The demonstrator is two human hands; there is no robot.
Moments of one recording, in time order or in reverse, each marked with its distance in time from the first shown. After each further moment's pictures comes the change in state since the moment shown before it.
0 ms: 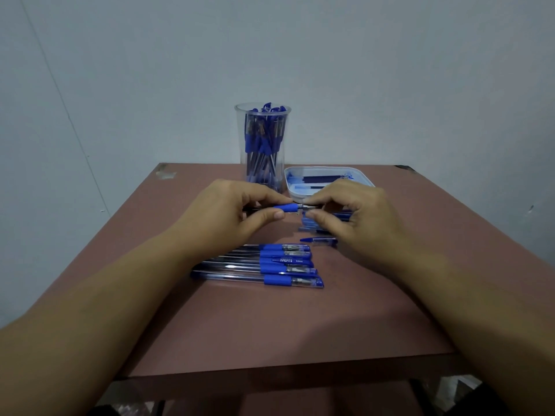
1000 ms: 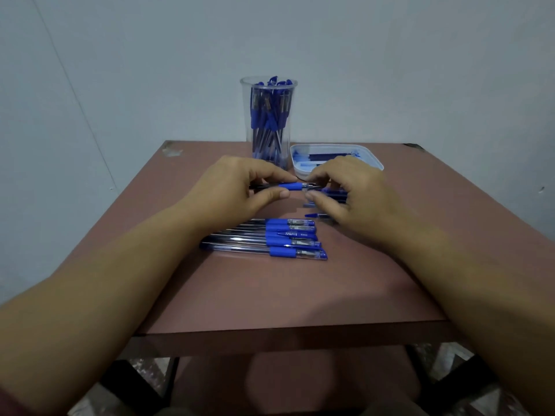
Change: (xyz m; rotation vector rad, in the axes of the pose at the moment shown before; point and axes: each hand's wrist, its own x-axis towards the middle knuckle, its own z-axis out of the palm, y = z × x) left_hand -0.001 -0.002 0.002 -0.007 -0.034 -0.045; right_hand -0.002 -0.001 0.006 -0.152 -0.063 -0.059
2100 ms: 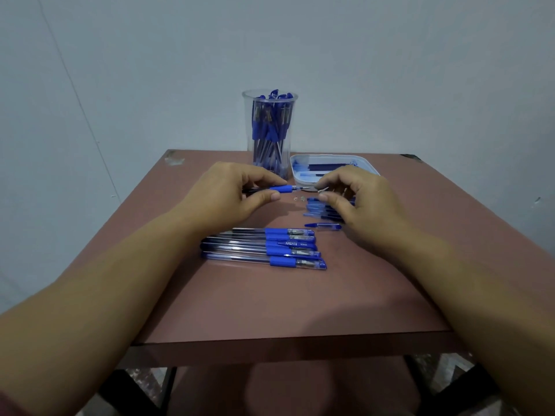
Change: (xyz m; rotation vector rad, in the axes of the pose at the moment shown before) left_hand 0.002 -0.008 -0.006 0.006 0.022 -0.080; right_hand 0.002 0.005 -0.001 0.189 0.004 0.290
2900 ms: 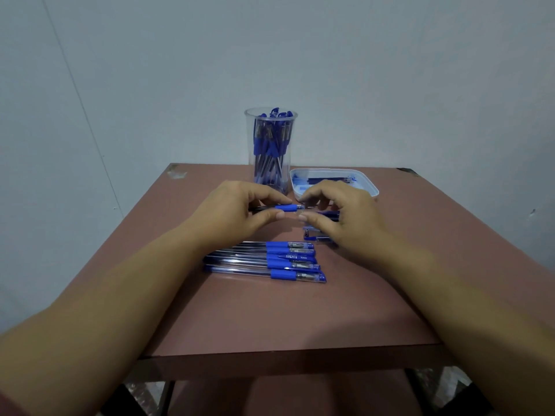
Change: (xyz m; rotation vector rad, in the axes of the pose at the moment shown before) left_hand 0.001 0.002 0.003 -0.050 -0.052 0.004; right_hand 0.005 -0.017 0.004 0.006 -0.074 -0.142
